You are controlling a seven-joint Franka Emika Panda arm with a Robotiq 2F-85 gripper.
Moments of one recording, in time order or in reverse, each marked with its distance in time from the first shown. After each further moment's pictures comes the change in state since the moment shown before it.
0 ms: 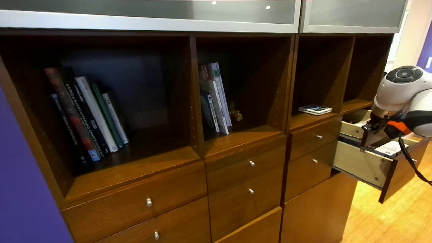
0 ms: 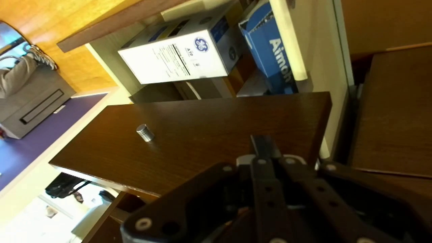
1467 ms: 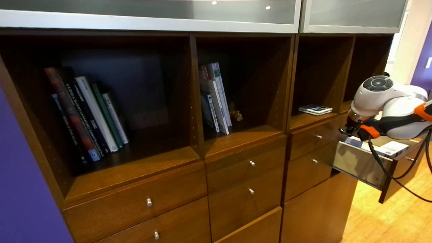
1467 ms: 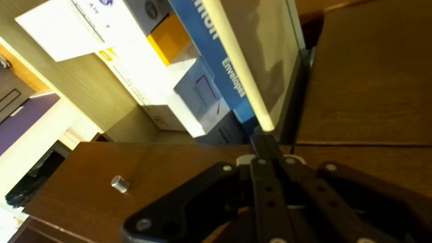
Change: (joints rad) arm 0.029 0.227 0.025 0.153 0.029 0.103 0.079
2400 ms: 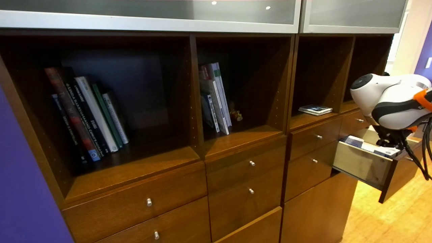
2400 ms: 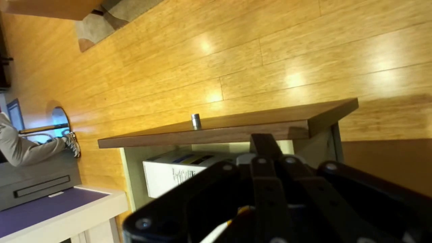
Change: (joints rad) arm 0.097 -0.118 -0.009 -0.024 0.203 -0.738 -0.437
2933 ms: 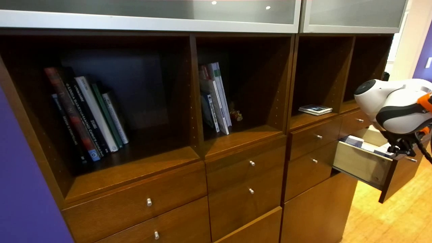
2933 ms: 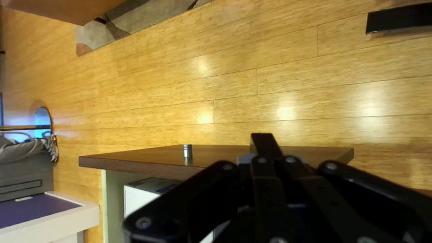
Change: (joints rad) arm 0.000 0.000 -0.032 -0.041 0.001 -0.032 -0.133
